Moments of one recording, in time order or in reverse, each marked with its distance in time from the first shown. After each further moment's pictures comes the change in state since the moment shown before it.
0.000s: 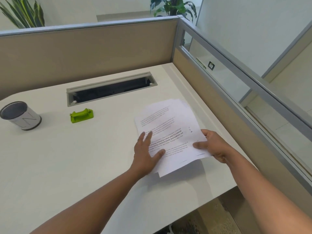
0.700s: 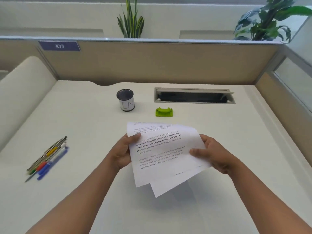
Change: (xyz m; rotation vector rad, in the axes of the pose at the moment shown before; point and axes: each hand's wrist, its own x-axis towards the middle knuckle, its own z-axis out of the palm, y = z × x) left_hand -0.110 -0.134 -0.279 -1.271 0.105 -0.284; right_hand -0.019 -0.099 0.262 0.007 -0.575 -0.202
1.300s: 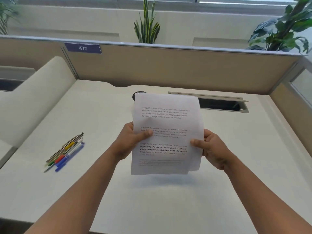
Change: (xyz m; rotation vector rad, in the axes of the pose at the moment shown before) left_hand -0.047 0.052 0.013 0.447 0.033 0.323; right_hand 0.033 -0.020 0.044 0.112 0.069 -0.106
